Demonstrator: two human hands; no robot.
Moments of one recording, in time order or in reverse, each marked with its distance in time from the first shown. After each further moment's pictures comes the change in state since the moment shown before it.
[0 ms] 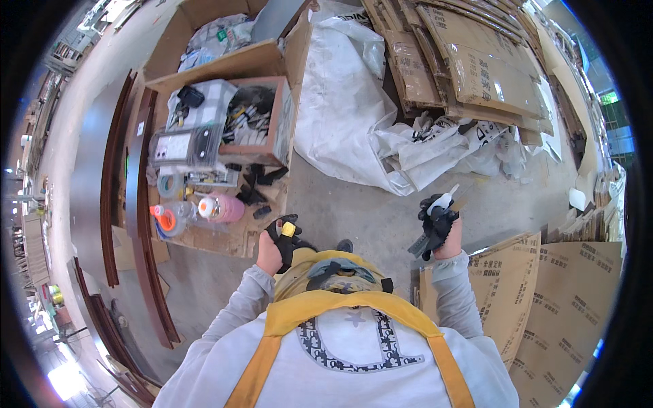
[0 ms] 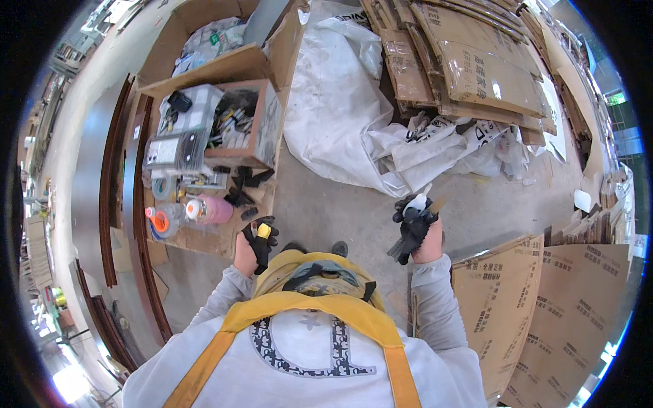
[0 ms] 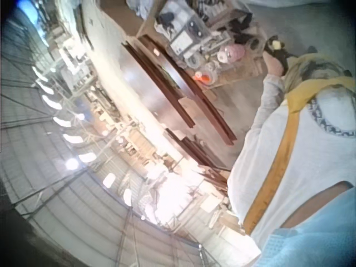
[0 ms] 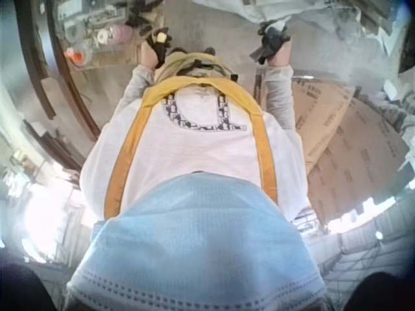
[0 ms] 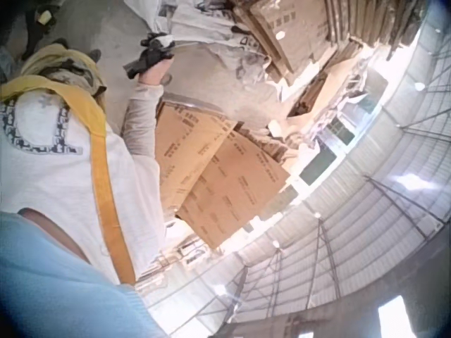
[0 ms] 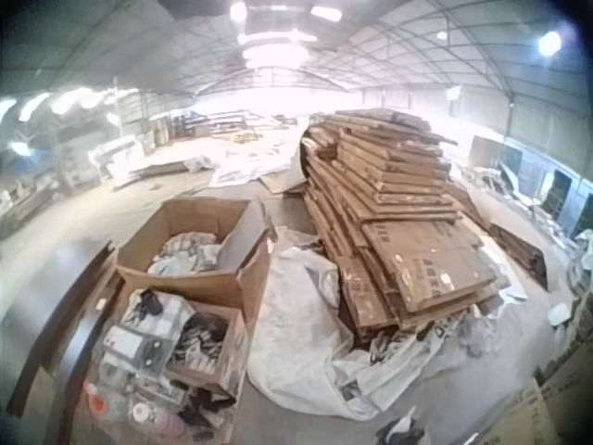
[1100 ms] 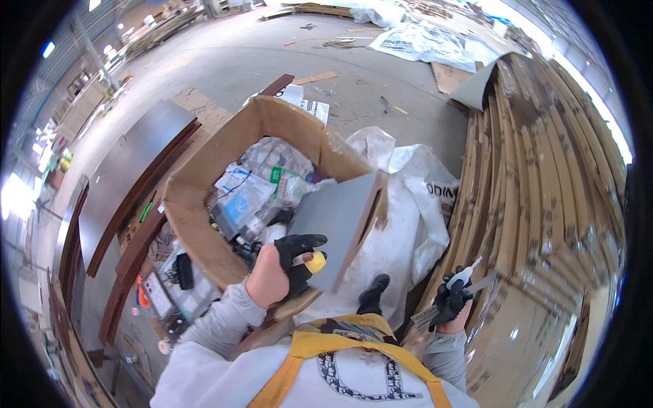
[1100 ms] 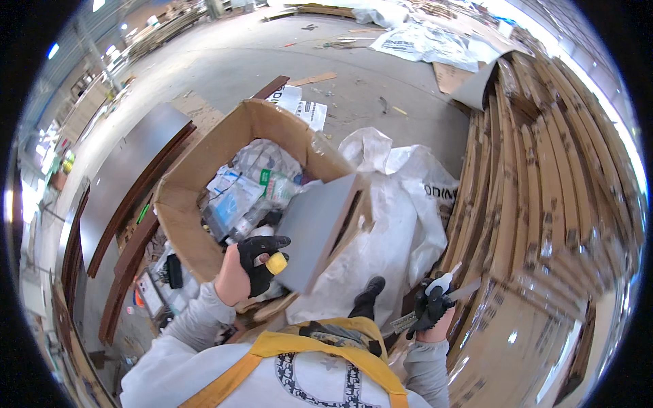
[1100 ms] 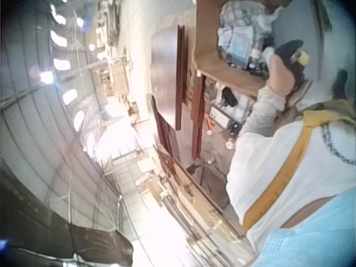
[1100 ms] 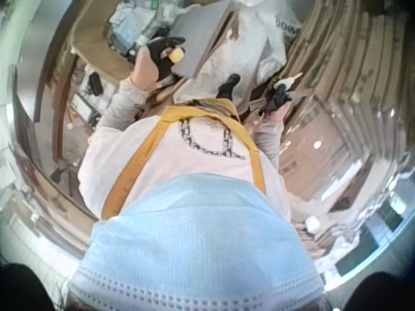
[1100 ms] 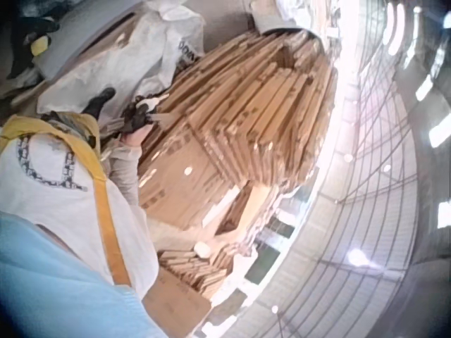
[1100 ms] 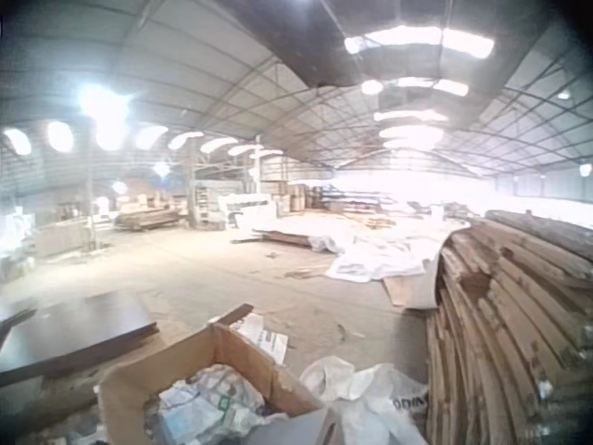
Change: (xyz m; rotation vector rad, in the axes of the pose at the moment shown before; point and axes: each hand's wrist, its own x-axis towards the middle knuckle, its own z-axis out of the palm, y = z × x) left_hand 0.473 0.443 0.102 0.460 0.374 0.554; right_hand 0.673 -0.184 0.173 0.139 -0.249 0.034
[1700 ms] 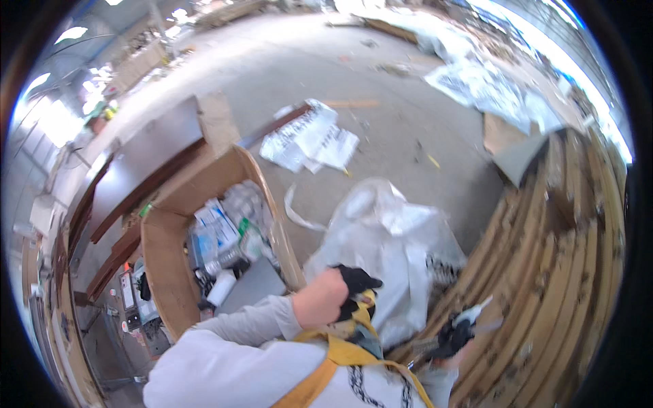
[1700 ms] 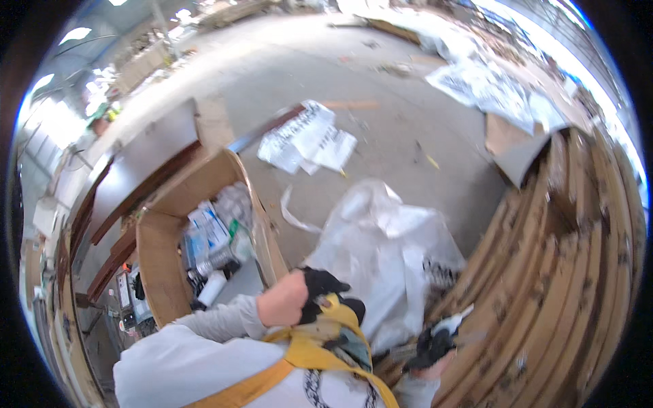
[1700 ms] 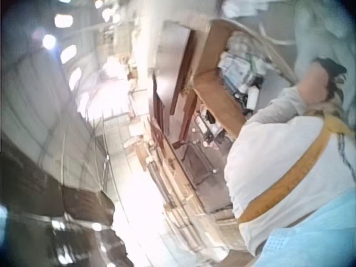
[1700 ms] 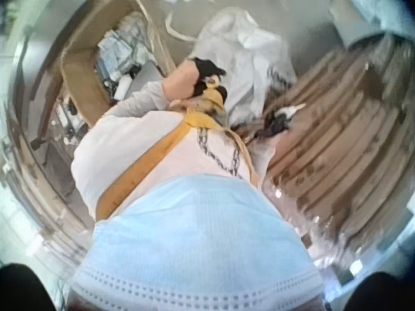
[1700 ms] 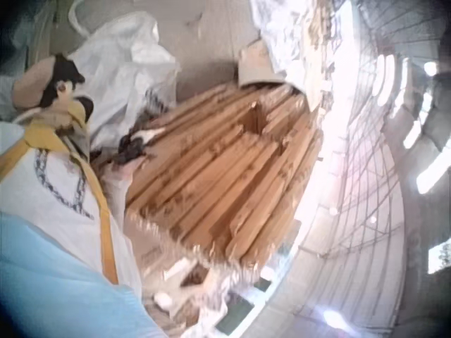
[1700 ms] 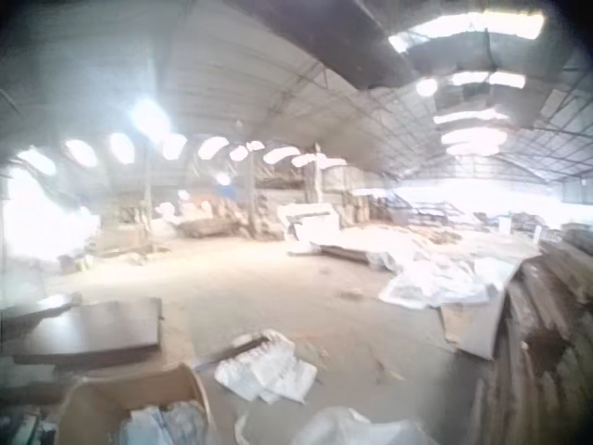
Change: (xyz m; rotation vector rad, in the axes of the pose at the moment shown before) left_hand 0.323 0.045 0.173 0.184 -0.174 0.253; right_hand 0.372 -0.094 -0.025 -0.011 -0.170 0.056
